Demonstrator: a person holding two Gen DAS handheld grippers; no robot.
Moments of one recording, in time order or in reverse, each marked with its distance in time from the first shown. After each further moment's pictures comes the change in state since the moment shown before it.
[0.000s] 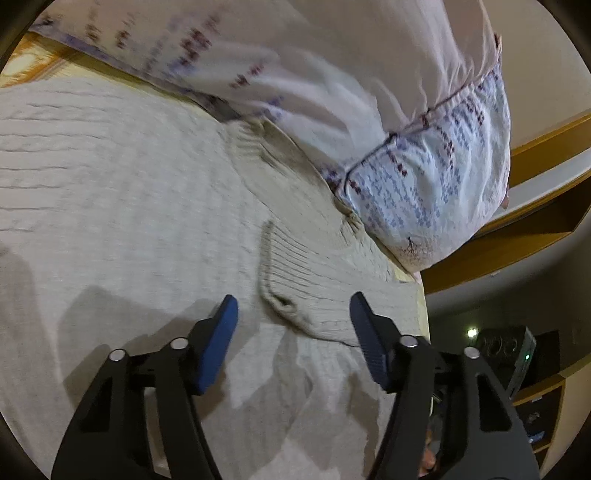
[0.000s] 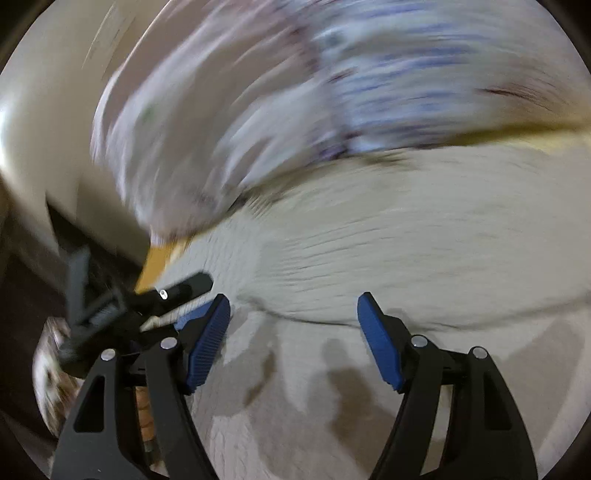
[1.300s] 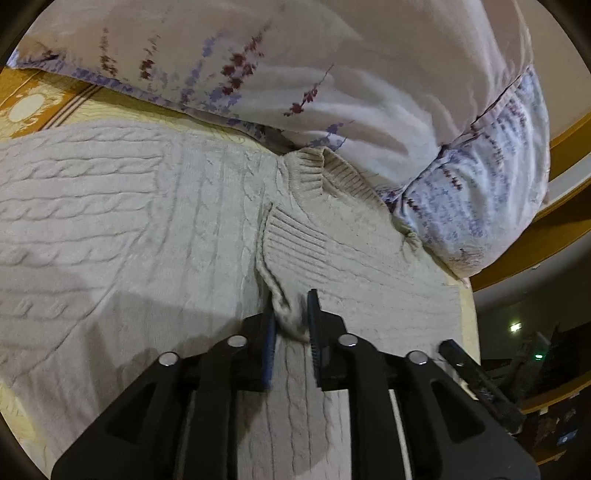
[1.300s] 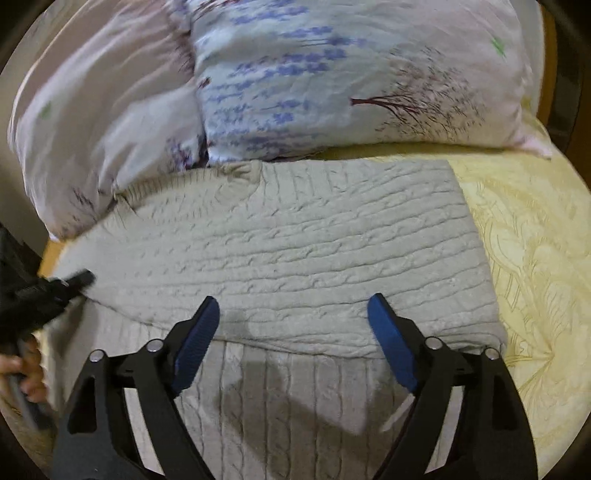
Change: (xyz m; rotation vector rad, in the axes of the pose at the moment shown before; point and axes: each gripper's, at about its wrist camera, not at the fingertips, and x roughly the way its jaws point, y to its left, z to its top) left arm -0.003 0.030 0.026 0.076 -0.036 0.164; right arm 0.021 -0.028 0.008 -0.190 0.014 -0.413
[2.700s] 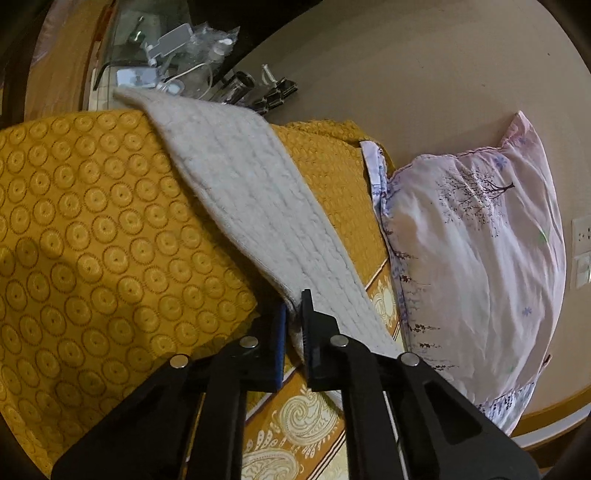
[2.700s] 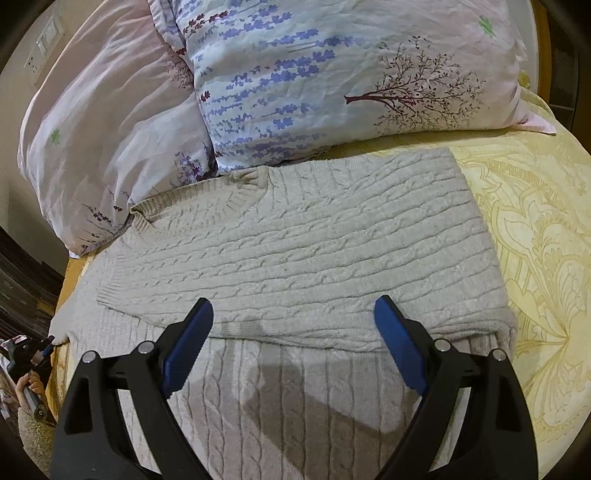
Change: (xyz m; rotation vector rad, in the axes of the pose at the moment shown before) left arm -0.220 0.253 -0.050 -0.741 -0.543 0.138; right arm -0.006 -0.017 -0.001 0.108 0.000 0.115
